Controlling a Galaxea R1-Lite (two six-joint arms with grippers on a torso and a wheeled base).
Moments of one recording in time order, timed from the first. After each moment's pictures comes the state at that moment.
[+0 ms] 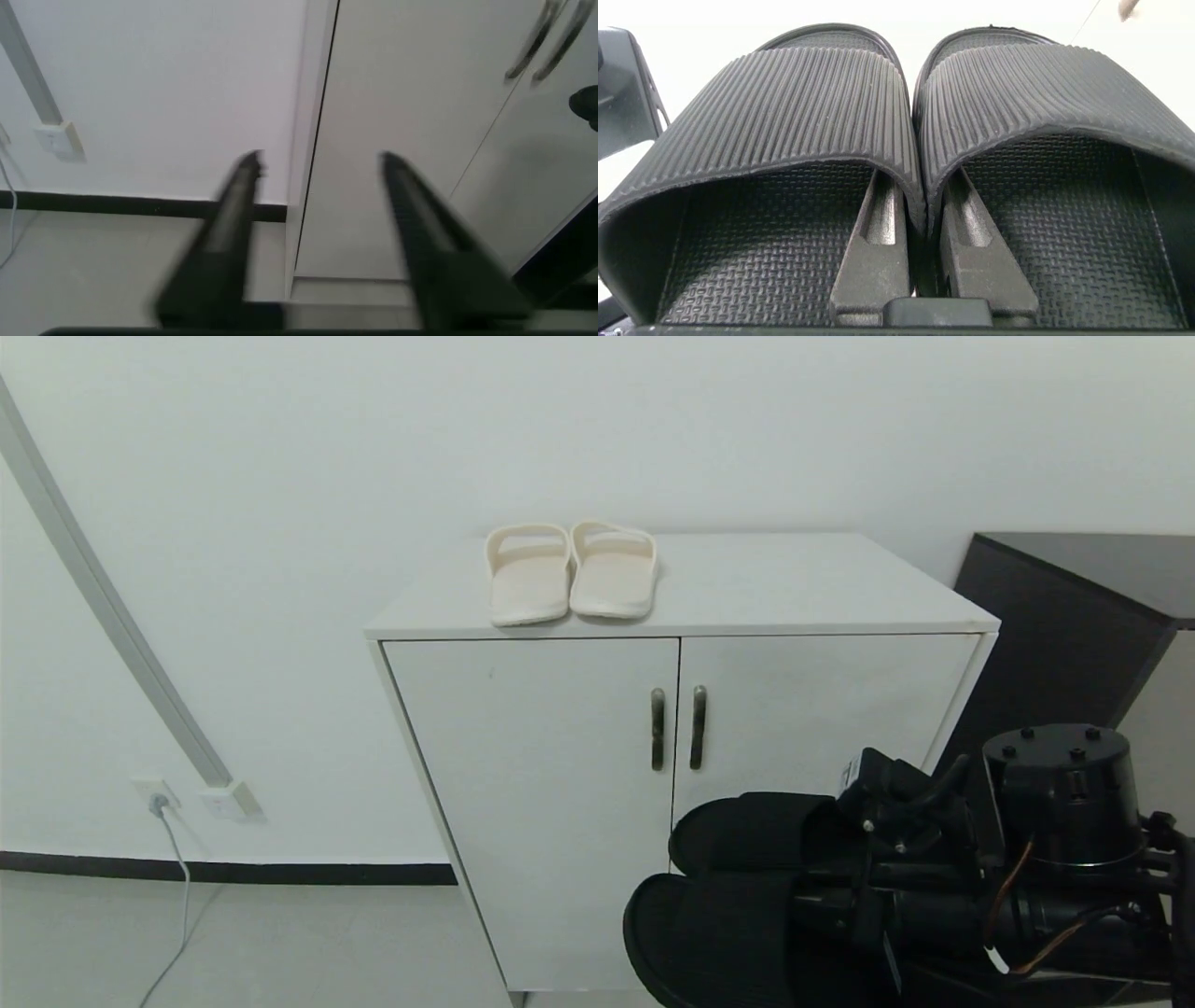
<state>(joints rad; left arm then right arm) 0.00 0.00 0.00 0.00 0.02 -0.09 0.66 1.57 -0.57 -0.56 0.36 -0.18</state>
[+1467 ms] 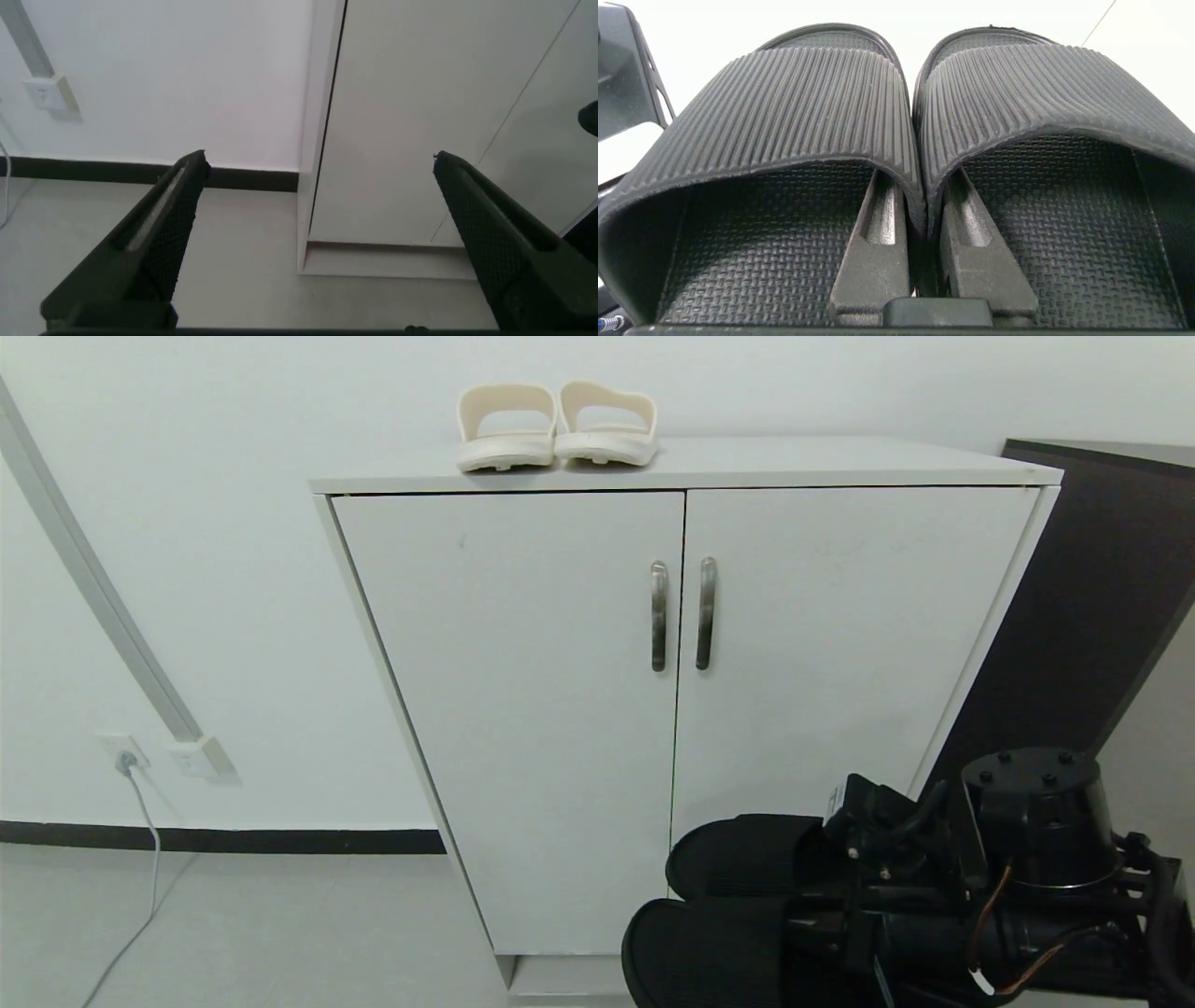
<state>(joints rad) 0.00 0.07 -0.01 0.00 0.01 -0.06 0.67 1.60 -0.53 -0.60 0.37 -0.18</state>
